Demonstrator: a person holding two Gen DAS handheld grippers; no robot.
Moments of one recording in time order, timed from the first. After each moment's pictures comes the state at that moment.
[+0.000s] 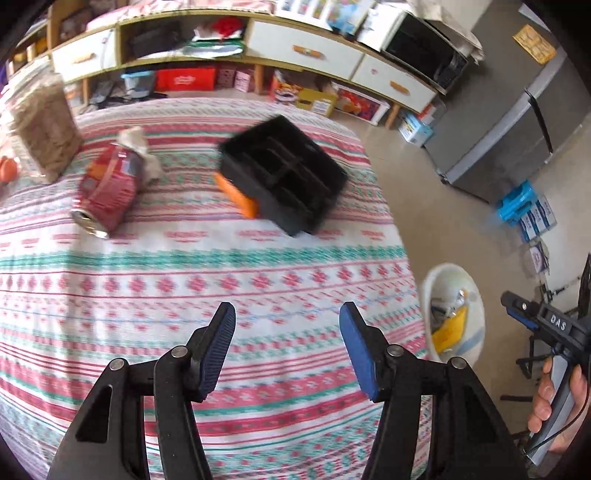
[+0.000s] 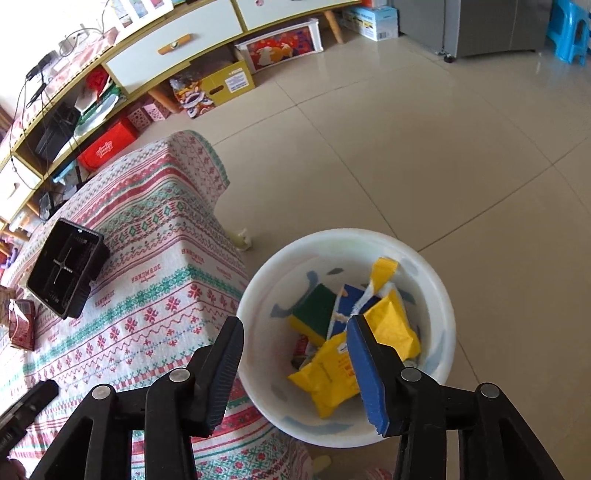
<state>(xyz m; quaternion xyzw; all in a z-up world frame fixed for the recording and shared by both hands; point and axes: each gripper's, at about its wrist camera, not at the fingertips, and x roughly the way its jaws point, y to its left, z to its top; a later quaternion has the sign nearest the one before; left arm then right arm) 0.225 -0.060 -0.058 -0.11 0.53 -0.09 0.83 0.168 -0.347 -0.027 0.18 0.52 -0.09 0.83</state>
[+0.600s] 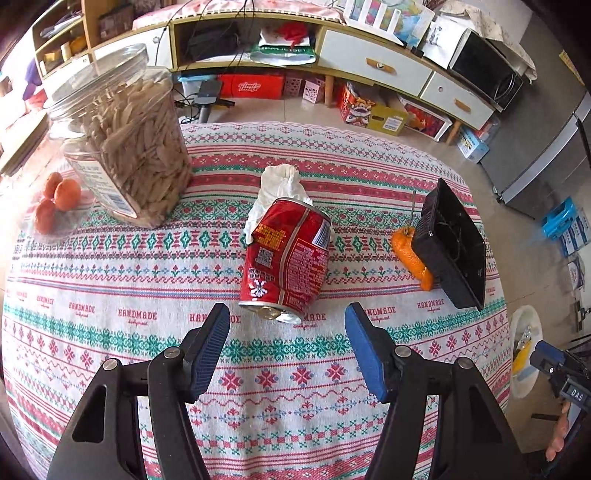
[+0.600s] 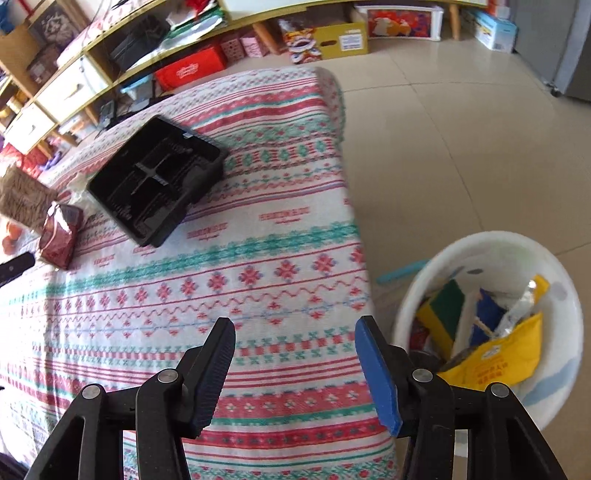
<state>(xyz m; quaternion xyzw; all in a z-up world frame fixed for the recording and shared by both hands) 0.292 0.074 -0.077 -0.07 0.54 -0.03 0.84 0.216 -0.209 -0.055 0.09 0.56 0.07 0.82</state>
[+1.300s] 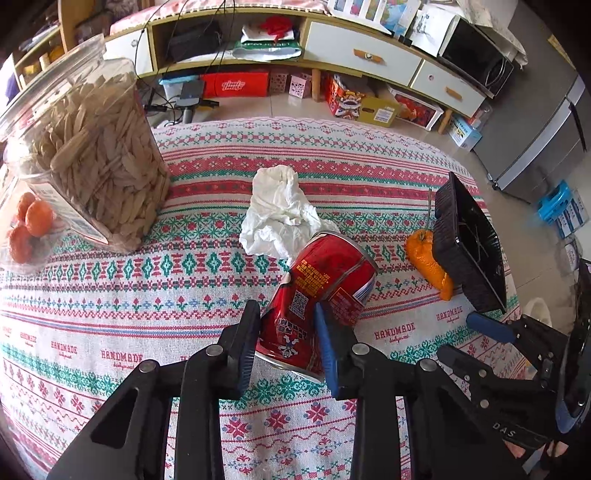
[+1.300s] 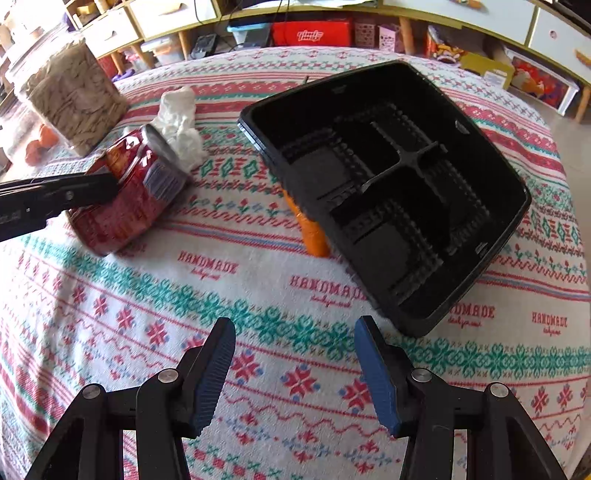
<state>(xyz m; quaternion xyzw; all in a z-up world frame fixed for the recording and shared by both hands) 0.327 0.077 -0.104 -0.05 0.55 -0.06 0.83 0.283 -0.061 -0.121 -0.03 0.54 0.16 0.83</state>
